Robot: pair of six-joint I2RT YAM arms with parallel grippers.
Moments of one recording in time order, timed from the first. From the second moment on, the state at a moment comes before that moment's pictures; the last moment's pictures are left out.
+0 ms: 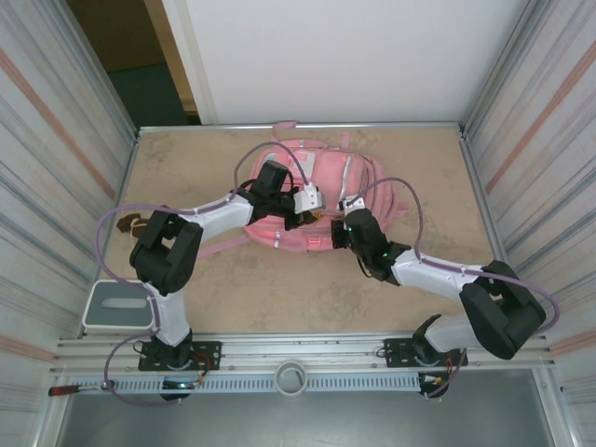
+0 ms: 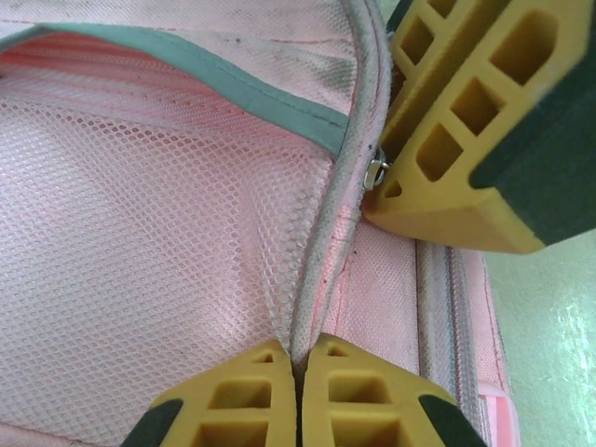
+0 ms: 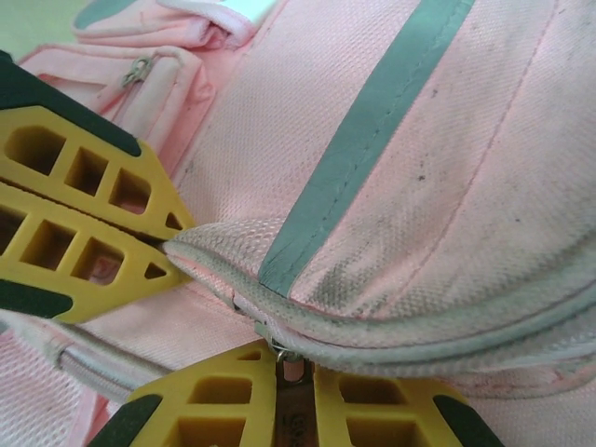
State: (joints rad) left arm -0.58 1.89 1.24 -0.12 0.64 0.75; right arm 0.68 1.34 0.58 0.21 0.24 0.33
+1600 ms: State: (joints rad) left arm -0.56 1.88 1.22 -0.11 0.66 0.79; right arm 0.47 1.24 0.53 0.09 -0.05 0.33
